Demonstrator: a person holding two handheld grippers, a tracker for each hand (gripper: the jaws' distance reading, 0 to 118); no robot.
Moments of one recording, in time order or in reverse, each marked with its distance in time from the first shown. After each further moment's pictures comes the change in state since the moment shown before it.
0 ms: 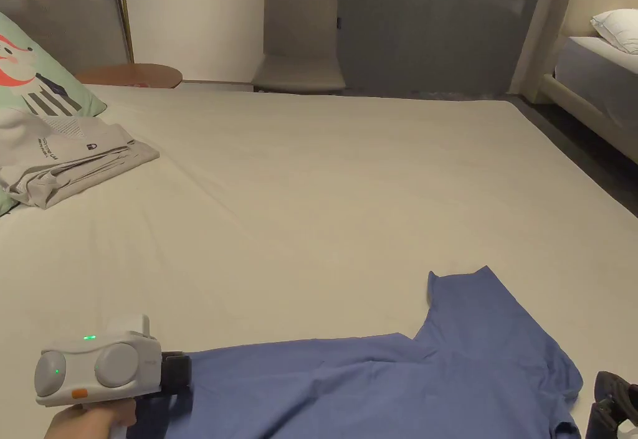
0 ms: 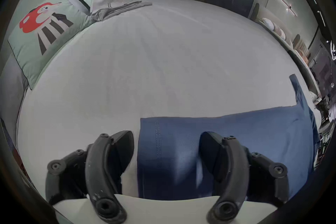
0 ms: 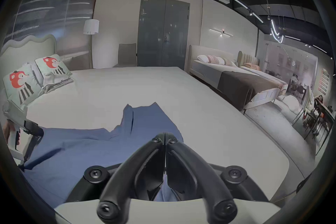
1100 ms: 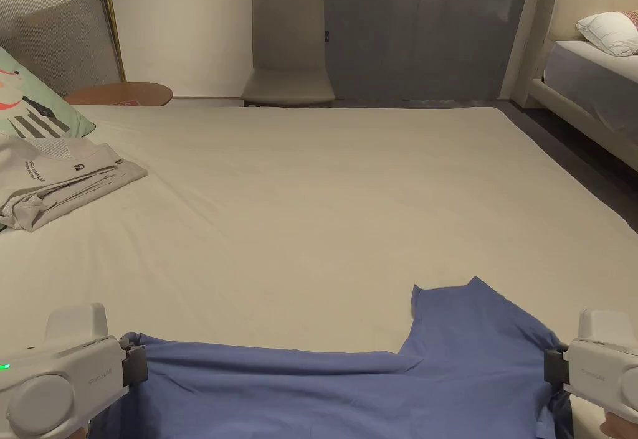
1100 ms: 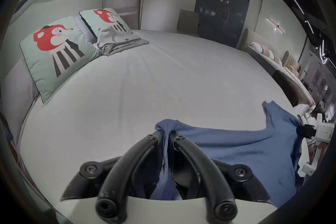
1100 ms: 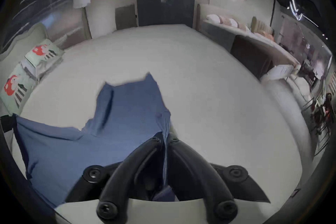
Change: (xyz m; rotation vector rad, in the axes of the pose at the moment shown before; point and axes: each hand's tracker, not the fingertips) left arm 0.010 0.002 0.106 0.255 -0.070 0.025; right arm 0.041 0.032 -0.130 -0.311 0.090 -0.034
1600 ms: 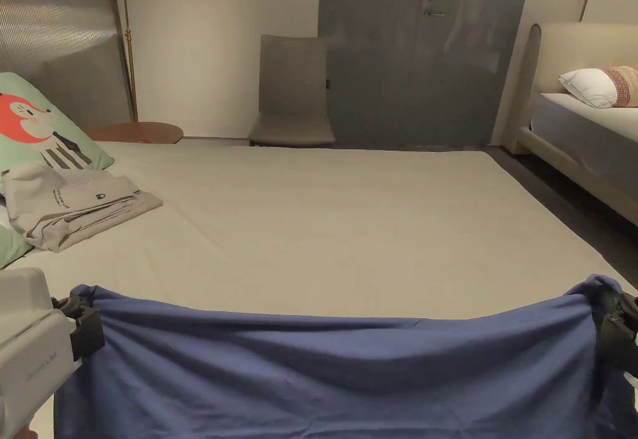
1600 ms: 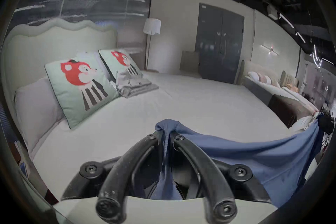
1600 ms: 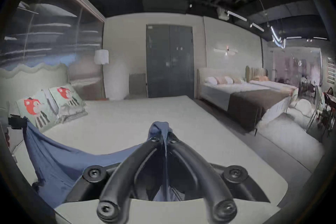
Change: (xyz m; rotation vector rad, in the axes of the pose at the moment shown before) left arm -0.028 0.005 0.142 0.368 0.020 0.010; right arm -0.020 -0.007 0.204 0.572 0.045 0.003
